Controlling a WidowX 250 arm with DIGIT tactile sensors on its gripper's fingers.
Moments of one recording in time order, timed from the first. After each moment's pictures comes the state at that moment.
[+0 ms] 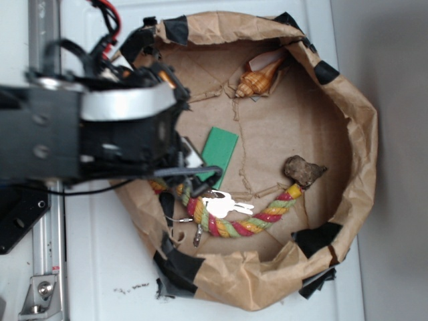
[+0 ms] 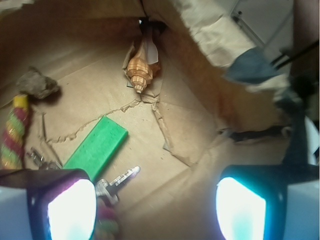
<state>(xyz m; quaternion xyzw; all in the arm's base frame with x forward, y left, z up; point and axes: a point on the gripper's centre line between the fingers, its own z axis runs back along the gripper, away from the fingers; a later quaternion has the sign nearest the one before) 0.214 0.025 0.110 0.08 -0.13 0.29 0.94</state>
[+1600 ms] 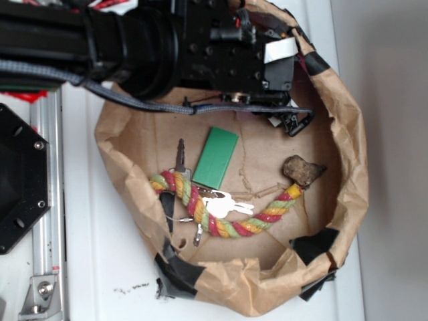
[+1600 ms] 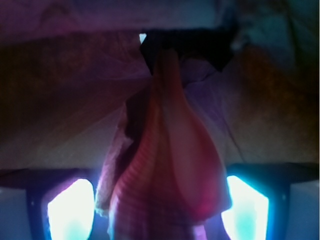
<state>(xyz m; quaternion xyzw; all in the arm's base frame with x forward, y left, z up) 0.305 0.090 0.024 0.08 -0.16 0.31 0.93</state>
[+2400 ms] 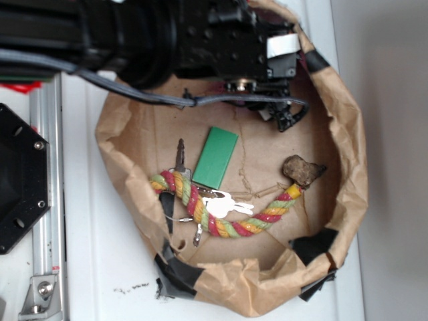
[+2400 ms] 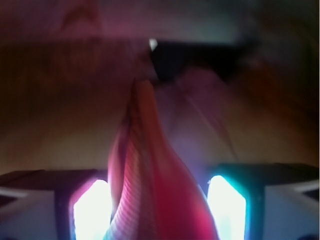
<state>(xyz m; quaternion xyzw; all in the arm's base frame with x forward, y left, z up) 0.297 0.086 0.044 0.07 -0.14 0.26 0.95</state>
